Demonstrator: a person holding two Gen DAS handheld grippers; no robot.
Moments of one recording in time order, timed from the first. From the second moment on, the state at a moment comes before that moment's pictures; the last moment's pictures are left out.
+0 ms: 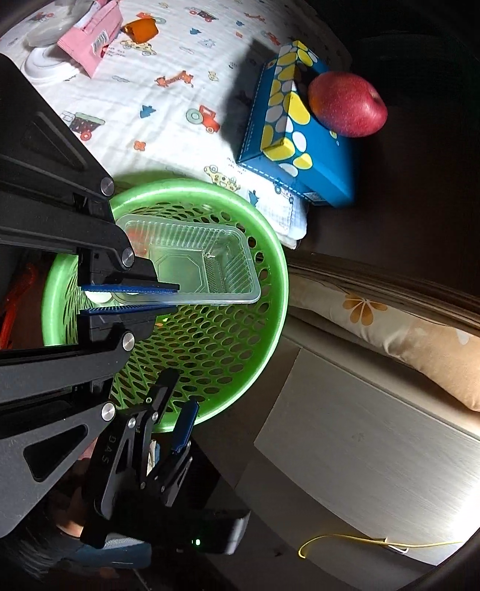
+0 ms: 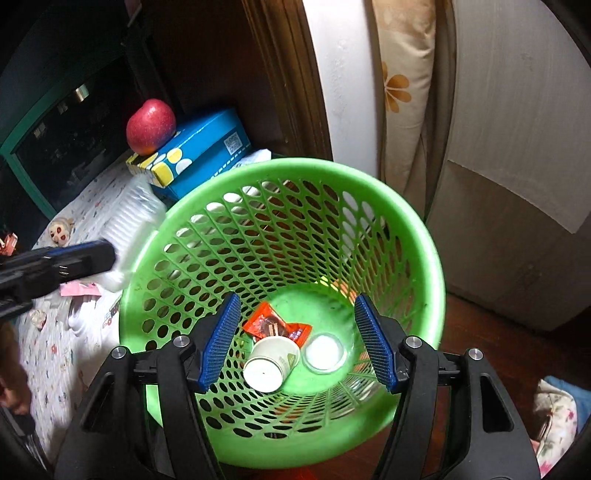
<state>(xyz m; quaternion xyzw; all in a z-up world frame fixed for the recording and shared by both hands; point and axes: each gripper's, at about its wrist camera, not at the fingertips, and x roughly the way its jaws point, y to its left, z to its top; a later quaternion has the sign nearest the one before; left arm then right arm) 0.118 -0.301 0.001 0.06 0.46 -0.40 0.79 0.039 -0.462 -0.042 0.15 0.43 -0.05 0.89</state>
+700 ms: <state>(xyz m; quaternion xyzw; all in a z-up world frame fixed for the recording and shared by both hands) 0.125 -0.312 -0.028 0.07 0.48 -0.37 0.79 0.014 -0.466 -0.021 0.16 0.40 -0.04 0.90</state>
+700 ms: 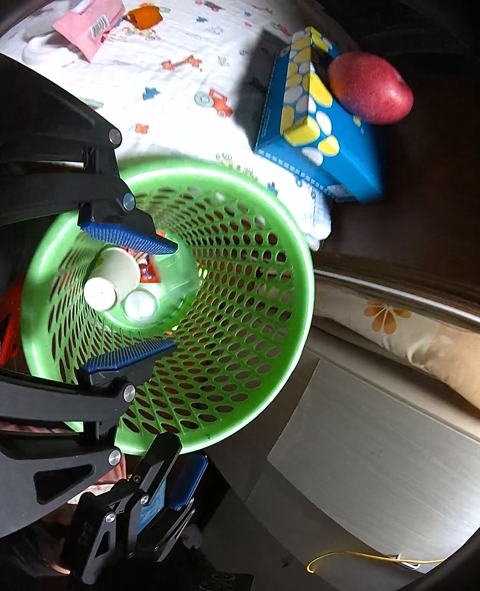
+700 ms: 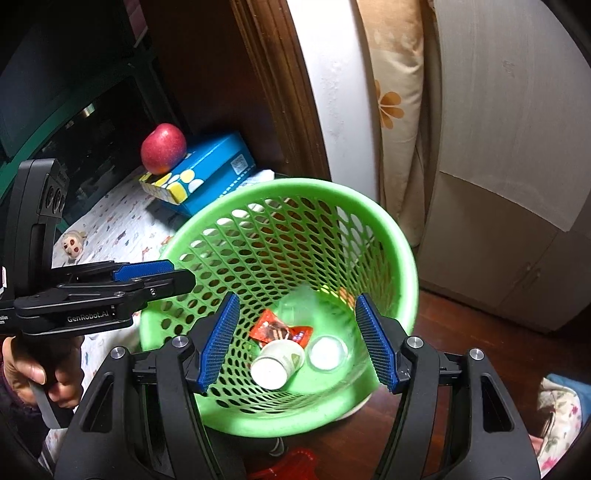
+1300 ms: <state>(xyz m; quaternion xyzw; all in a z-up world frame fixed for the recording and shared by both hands) 0.140 -0.124 -0.002 -0.03 0.45 -0.22 0.87 0.068 -0.352 -0.005 0.11 0.40 0.08 0.90</state>
